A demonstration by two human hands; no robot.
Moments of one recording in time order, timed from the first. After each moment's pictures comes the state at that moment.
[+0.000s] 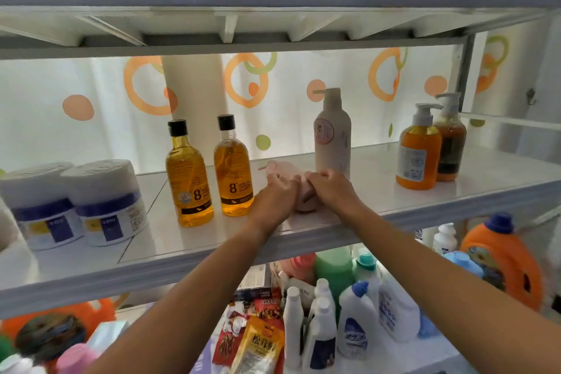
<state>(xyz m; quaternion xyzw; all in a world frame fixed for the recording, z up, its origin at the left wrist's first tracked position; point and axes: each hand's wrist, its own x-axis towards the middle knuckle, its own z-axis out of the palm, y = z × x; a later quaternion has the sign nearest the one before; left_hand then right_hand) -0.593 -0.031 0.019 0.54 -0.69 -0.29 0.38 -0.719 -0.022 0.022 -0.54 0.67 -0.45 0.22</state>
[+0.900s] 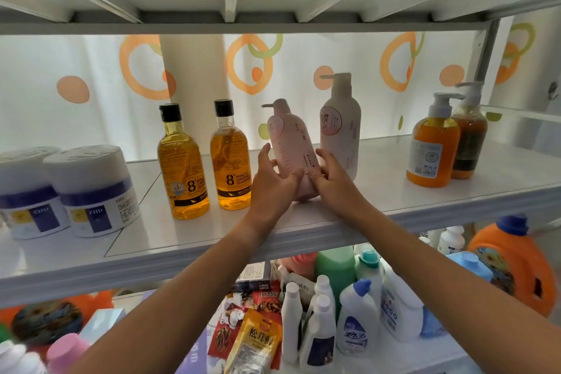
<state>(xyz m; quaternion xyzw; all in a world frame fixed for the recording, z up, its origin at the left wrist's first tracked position) -0.599 -0.040 0.010 0.45 -0.64 -0.30 0.55 -0.723 -0.026 0.010 -0.64 0.52 -0.51 0.25</state>
